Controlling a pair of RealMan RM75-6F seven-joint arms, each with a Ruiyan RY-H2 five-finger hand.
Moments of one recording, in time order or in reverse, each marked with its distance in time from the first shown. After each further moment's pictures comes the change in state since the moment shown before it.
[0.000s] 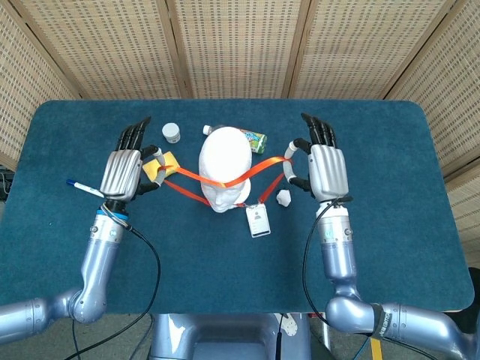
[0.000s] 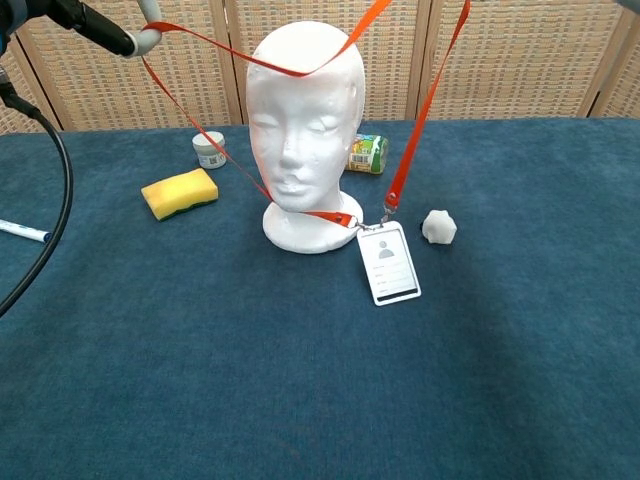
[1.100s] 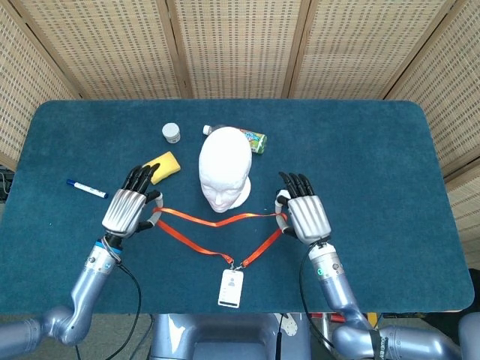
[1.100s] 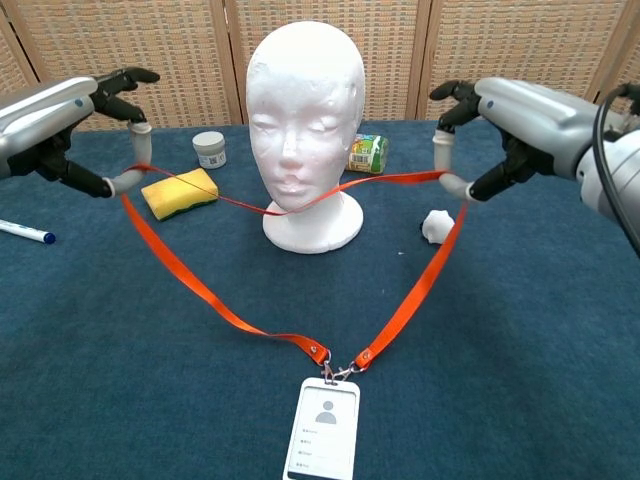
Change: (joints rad) left arm 0.119 -0.056 0.296 0.223 0.389 0.022 -0.169; right arm -0.112 -0.077 -0.355 0.151 -0.286 -0.065 0.008
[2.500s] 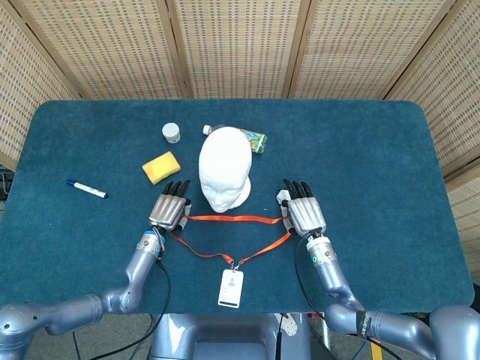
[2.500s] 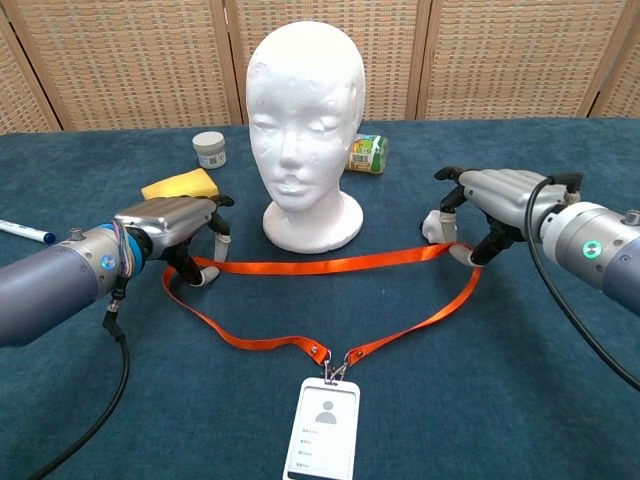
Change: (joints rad) left arm -0.198 -0.343 -0.074 0.398 -0.422 -0.364 0.318; right arm 0.066 -0.126 -0.033 0.364 0.141 -0.220 0.002
